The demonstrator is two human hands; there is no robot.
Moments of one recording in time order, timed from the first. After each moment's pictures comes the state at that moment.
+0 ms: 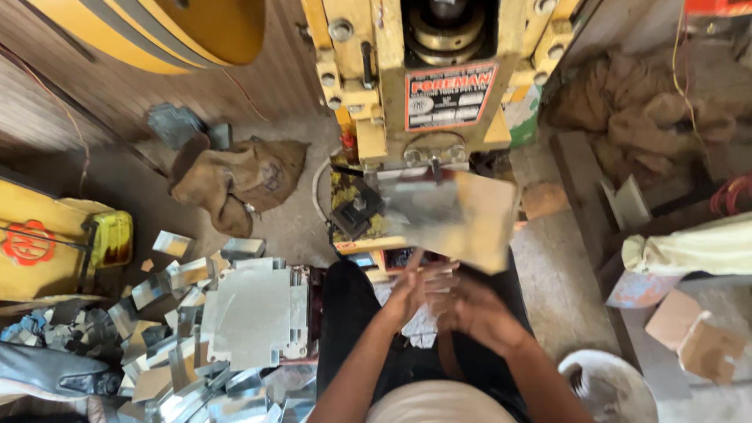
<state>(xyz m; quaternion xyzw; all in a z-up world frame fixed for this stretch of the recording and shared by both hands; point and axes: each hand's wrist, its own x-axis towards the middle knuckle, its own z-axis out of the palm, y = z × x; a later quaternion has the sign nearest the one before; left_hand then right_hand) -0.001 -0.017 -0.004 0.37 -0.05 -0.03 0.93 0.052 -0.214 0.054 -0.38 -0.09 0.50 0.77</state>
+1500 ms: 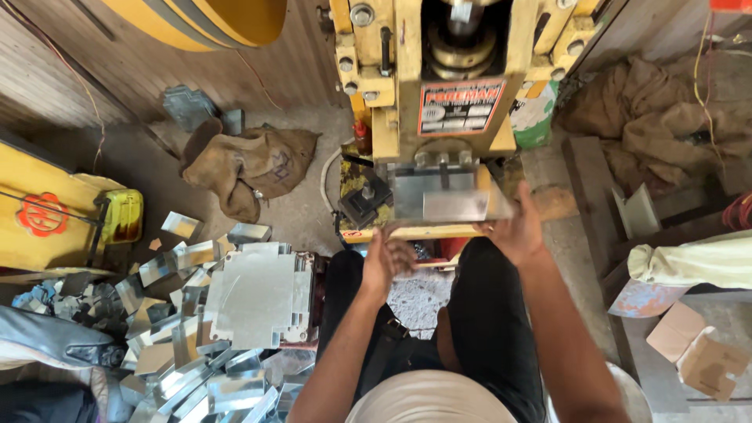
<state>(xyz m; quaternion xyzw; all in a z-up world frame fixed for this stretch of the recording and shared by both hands) 0.002 0.027 0.003 0.47 0.22 0.06 0.85 0.219 -0.201 -0.005 -0.43 -0.01 0.37 0.82</state>
